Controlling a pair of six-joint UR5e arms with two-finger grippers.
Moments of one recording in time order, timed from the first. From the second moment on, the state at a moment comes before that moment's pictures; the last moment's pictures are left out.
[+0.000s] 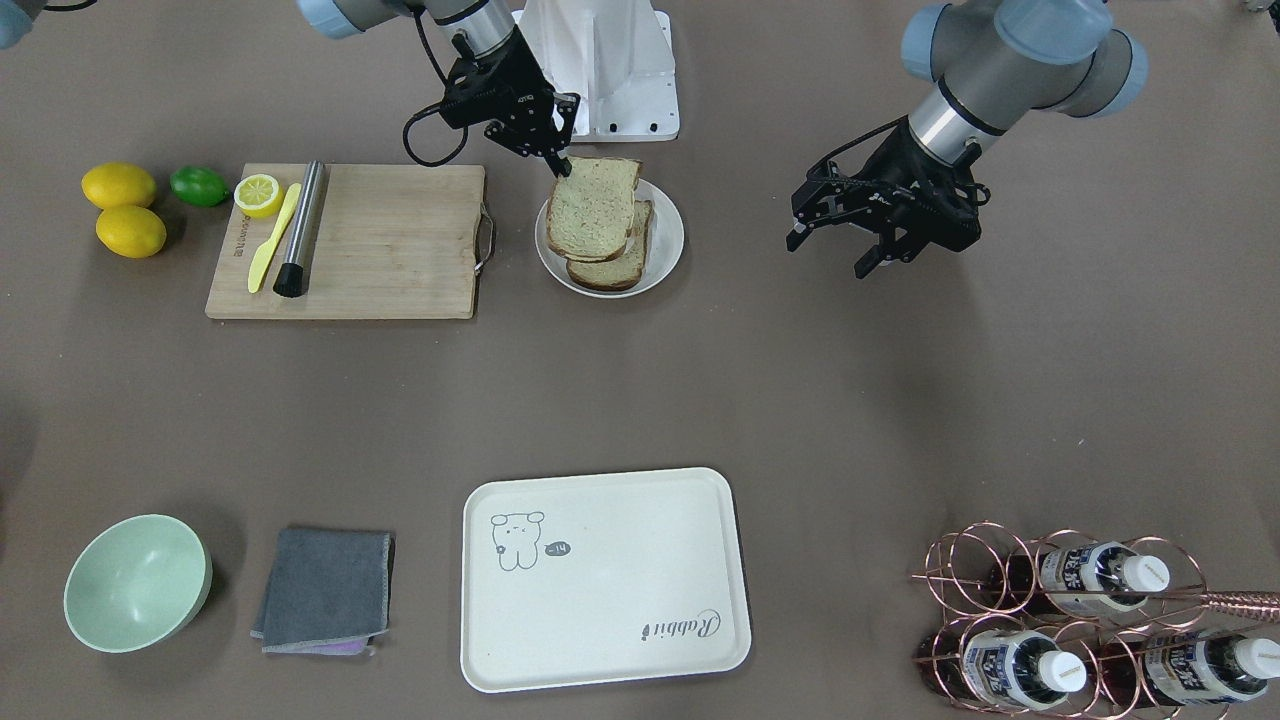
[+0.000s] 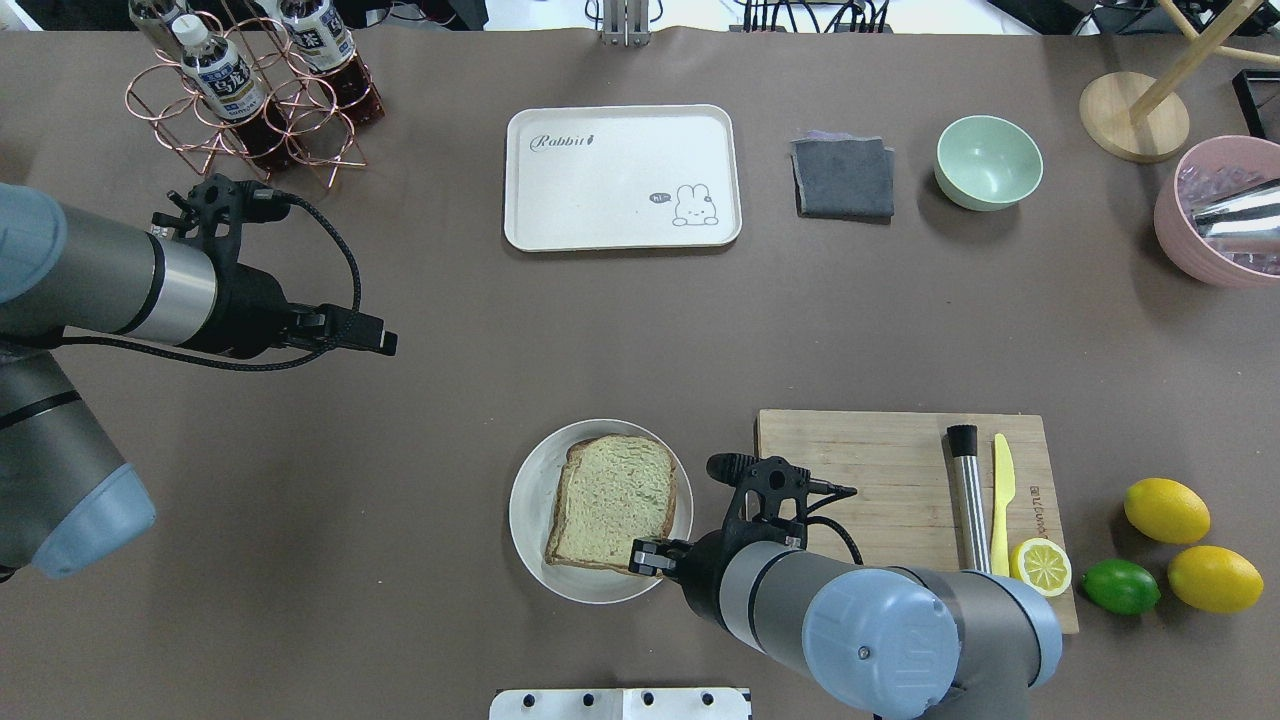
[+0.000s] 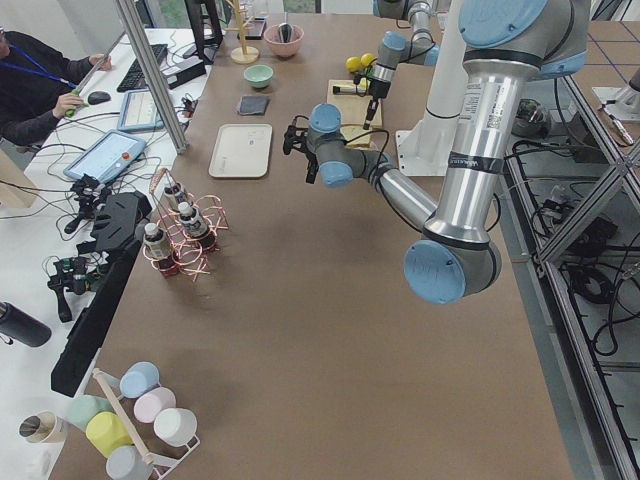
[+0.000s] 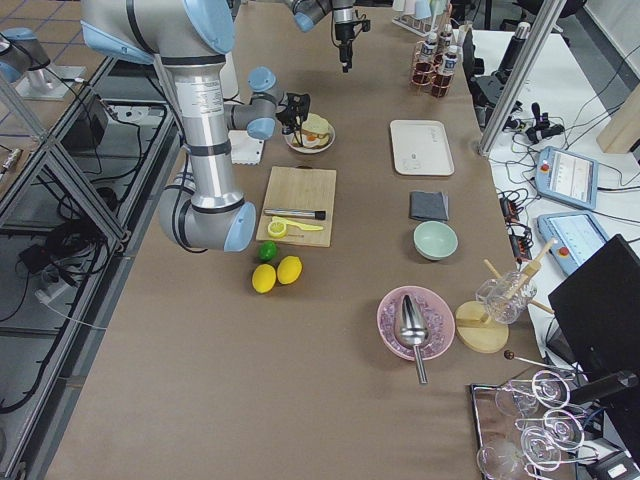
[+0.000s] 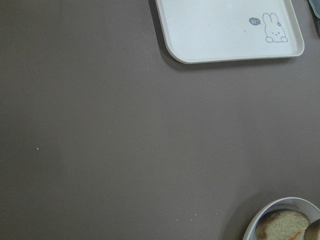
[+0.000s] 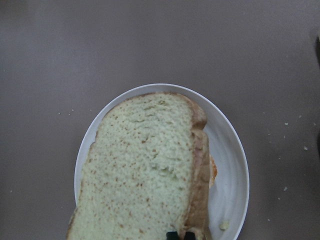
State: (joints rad) left arm -0.74 -1.77 -1.92 -2.17 -2.09 -1.10; right arm 0.12 -1.21 1.97 -1.13 1.40 1.63
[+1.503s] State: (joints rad) left arm -0.74 -1.77 -1.92 -2.17 -2.09 -1.10; right arm 0.11 -1.14 1.89 -1.14 1.35 1.60
